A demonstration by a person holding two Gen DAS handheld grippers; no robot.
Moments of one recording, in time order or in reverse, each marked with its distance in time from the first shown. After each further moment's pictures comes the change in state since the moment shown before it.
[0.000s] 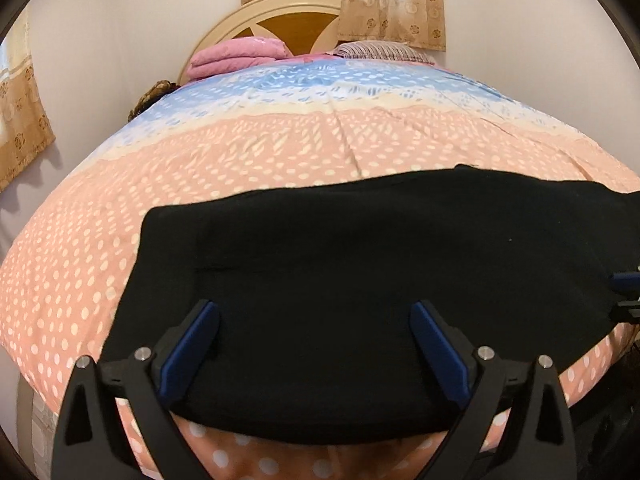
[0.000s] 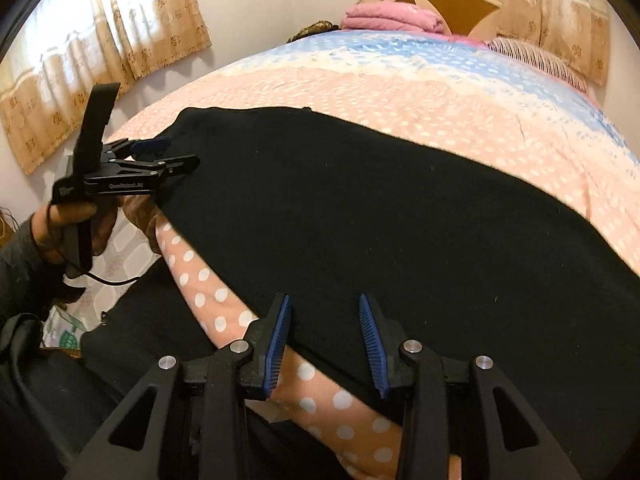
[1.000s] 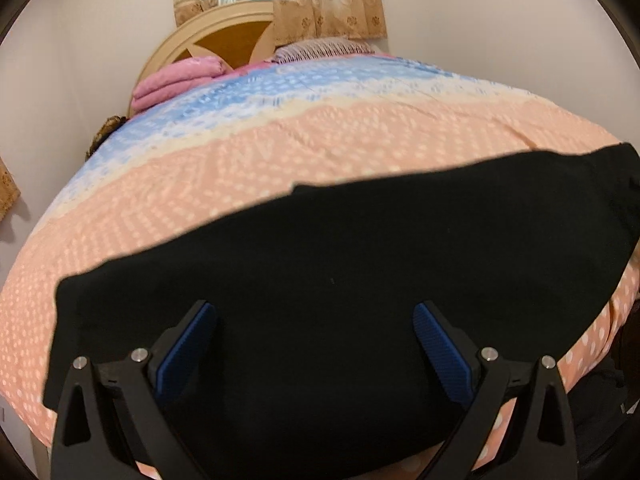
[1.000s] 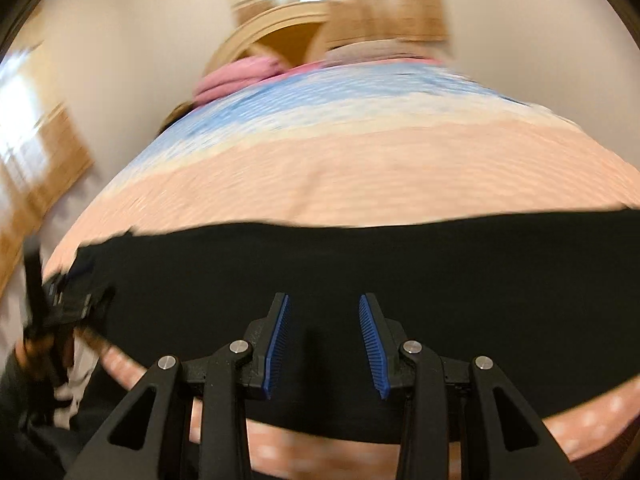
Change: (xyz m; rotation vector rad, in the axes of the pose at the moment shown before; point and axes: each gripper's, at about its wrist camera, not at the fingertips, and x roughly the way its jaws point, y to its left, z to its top) left arm -0.008 -0.104 0.012 0.166 -0.008 -0.081; right arm -0.130 -0.169 -0.057 0.440 -0.240 -0.340
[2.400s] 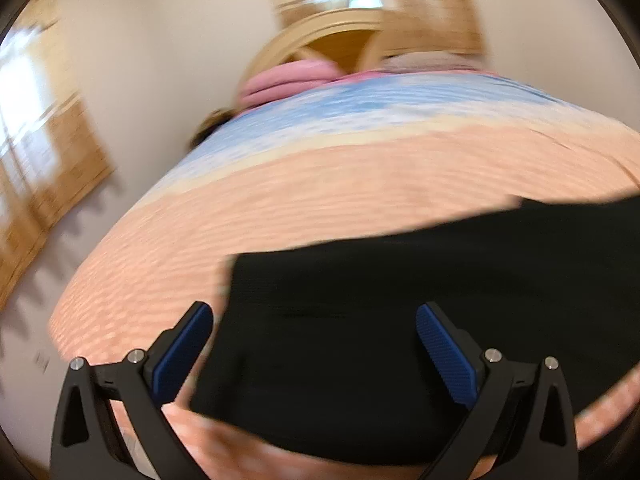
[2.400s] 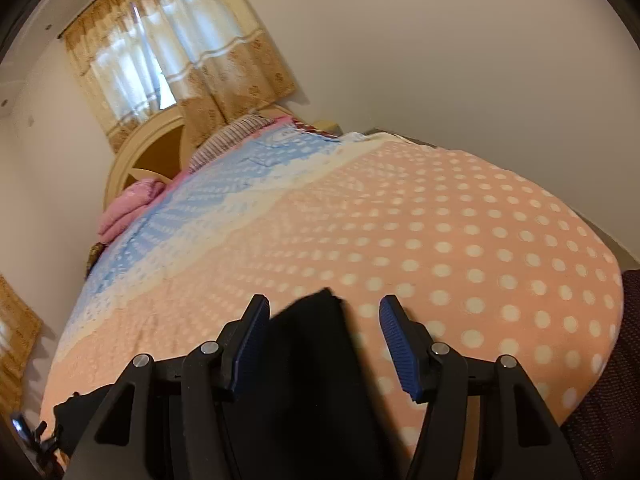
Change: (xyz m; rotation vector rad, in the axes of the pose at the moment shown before) left arm -0.026 0.124 -0.013 -0.156 -0.042 0.380; right arm -0.063 -0.198 0.043 0.379 -0.239 -0.157
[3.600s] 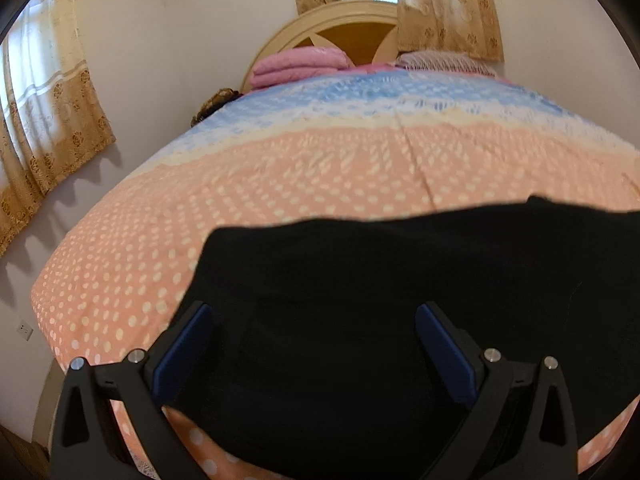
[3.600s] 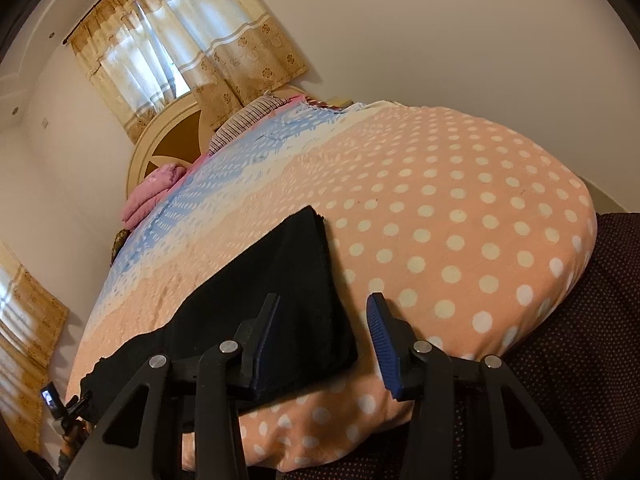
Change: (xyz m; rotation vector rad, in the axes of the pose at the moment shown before) left arm 0.023 -0.019 -0.016 -0.060 0.040 -0.042; right arm -0.042 -0.032 -0.039 0.038 0.101 0.082
